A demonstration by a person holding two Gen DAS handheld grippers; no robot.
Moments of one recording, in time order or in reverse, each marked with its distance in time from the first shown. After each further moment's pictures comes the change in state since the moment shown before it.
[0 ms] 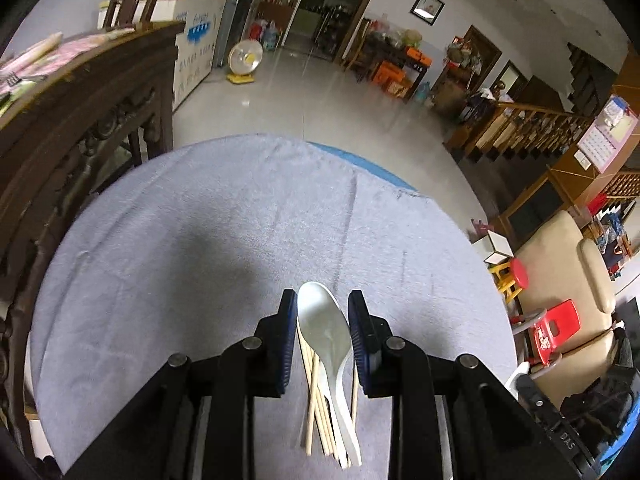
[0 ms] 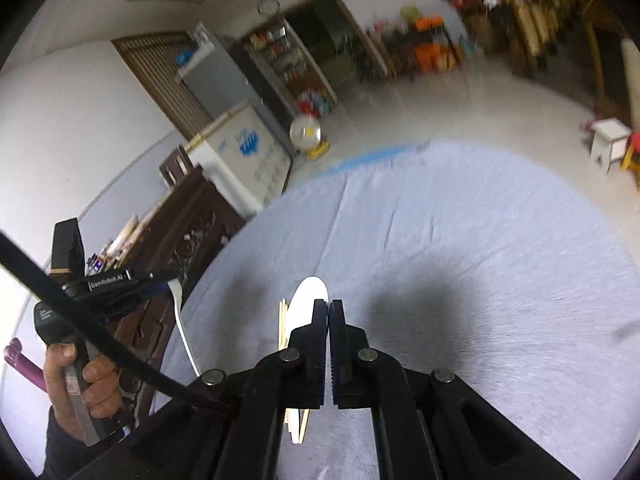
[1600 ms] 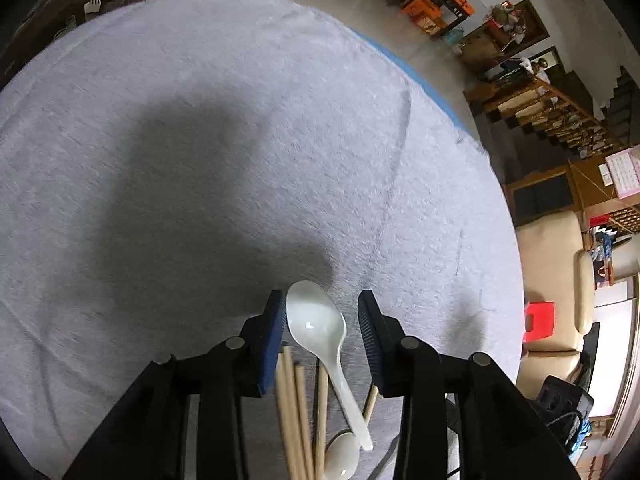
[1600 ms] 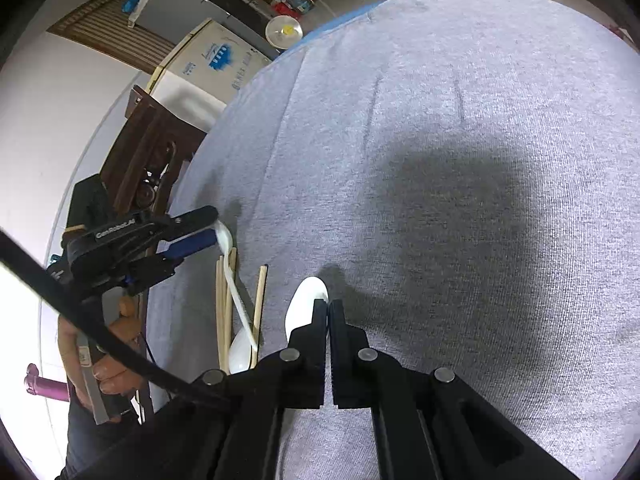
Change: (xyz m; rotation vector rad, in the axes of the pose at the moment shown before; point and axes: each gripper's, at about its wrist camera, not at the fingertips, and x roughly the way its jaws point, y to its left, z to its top) left arm 0.224 0.027 0.023 -0.205 0.376 -0.077; right arm 0.203 -0.066 -0.008 0.162 0.459 0.084
